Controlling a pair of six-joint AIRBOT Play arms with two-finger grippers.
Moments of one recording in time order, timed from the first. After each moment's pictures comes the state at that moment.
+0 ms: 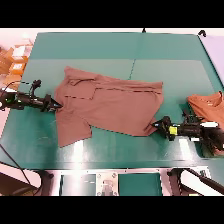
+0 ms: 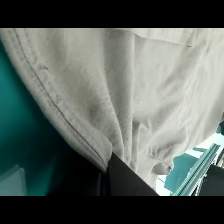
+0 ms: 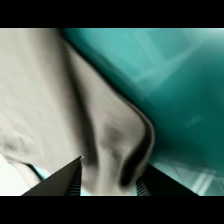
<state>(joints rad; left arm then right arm) 0.39 -1.76 1.13 0.67 -1.34 -0.89 -0.39 -1.16 0.34 -0.64 0.97 1.33</state>
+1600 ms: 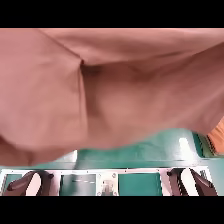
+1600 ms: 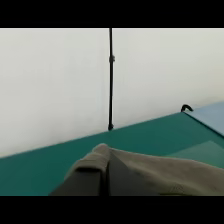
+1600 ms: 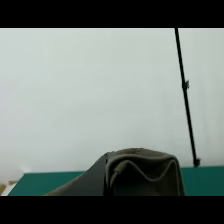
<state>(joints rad) 0.39 -0.68 1.74 0.64 -1.24 -1.23 -0.63 -0.70 1.60 -0.56 1.07 1.32</state>
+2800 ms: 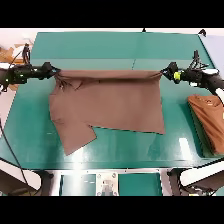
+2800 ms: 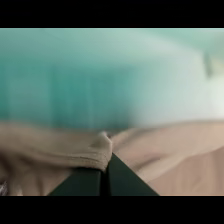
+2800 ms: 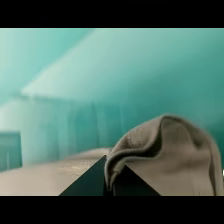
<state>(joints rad) 0.27 -1.80 1.51 0.51 -1.01 -0.93 -0.28 -1.72 1.36 -0.46 0.85 1.15</state>
